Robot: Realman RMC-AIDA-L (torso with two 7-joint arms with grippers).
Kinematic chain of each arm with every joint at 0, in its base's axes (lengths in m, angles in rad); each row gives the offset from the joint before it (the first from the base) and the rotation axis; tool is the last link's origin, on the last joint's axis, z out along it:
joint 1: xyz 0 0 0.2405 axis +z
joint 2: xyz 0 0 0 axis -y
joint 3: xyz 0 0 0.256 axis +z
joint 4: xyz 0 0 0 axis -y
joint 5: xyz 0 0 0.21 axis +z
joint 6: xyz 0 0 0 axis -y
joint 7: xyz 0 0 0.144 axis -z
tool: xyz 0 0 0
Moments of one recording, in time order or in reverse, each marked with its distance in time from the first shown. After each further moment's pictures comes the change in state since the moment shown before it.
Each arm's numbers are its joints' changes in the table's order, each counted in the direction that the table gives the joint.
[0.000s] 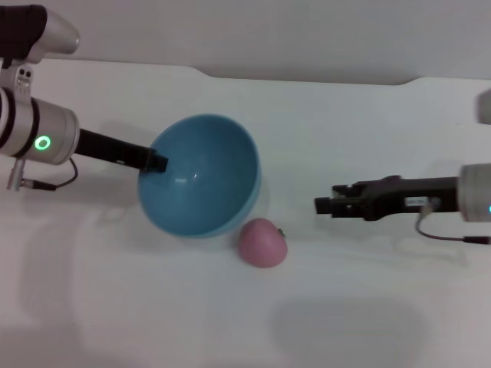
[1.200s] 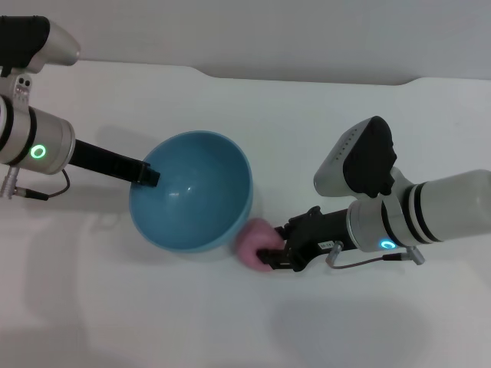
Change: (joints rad) left arm -0.009 0.028 -0.054 -0.022 0.114 -0.068 0.017; right arm 0.081 -0.017 -1.102 0.022 0.544 -0.544 -0.045
